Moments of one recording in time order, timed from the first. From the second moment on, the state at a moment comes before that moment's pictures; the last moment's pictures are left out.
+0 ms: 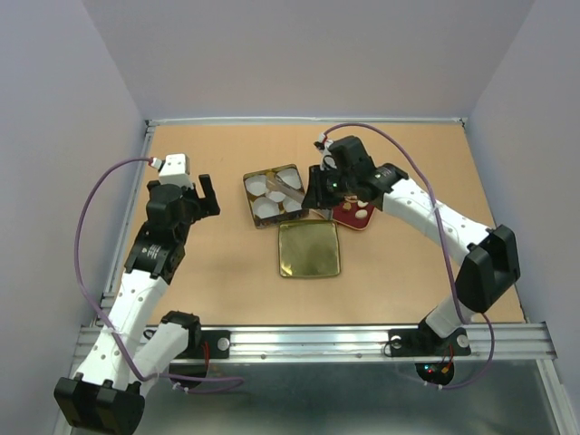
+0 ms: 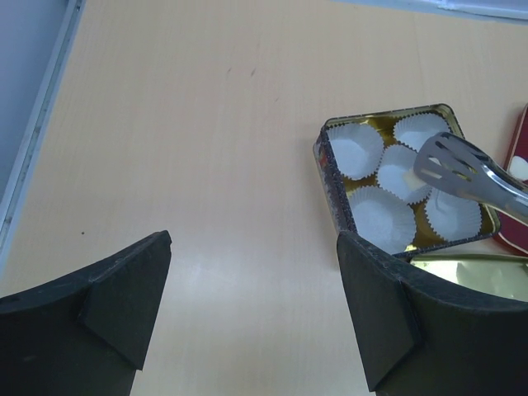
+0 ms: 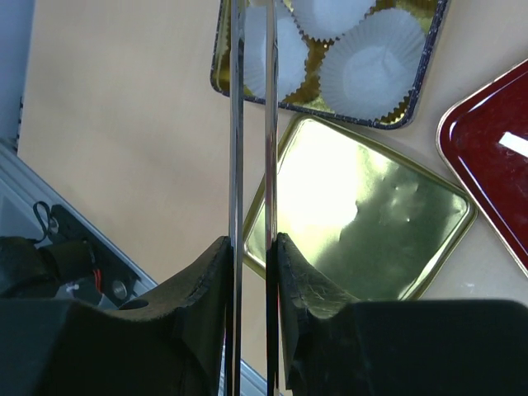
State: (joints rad) left arm -0.23 0.80 0.79 -0.32 -0.22 -0.18; right arm 0.64 1.59 1.41 -0.56 -0.27 0.45
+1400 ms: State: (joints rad) left arm -0.23 0.77 0.77 -0.35 -0.22 -0.20; right arm 0.67 1.84 1.56 -0.45 -0.20 0.51
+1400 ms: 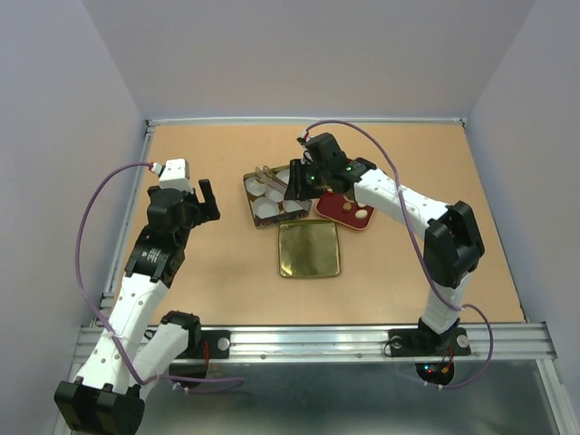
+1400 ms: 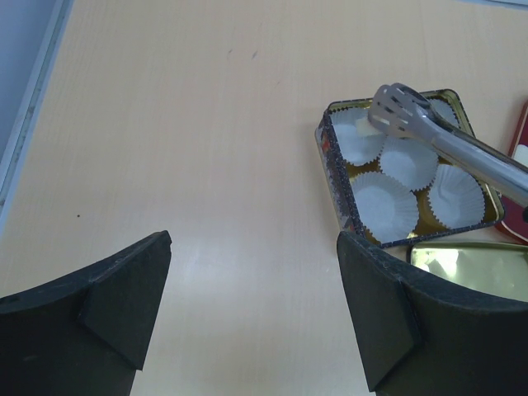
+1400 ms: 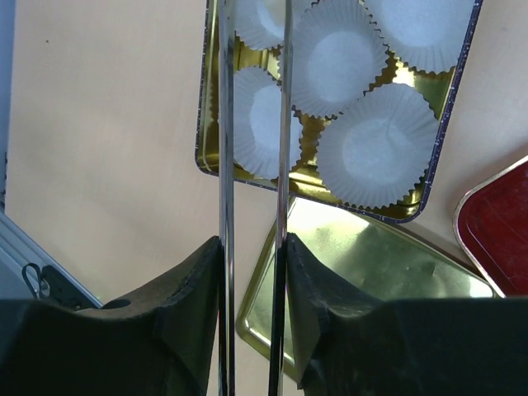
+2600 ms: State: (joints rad) left arm -0.23 0.78 0.76 -0.35 -0.22 -0.20; right arm 0.60 1.33 1.24 -0.54 0.21 0.49
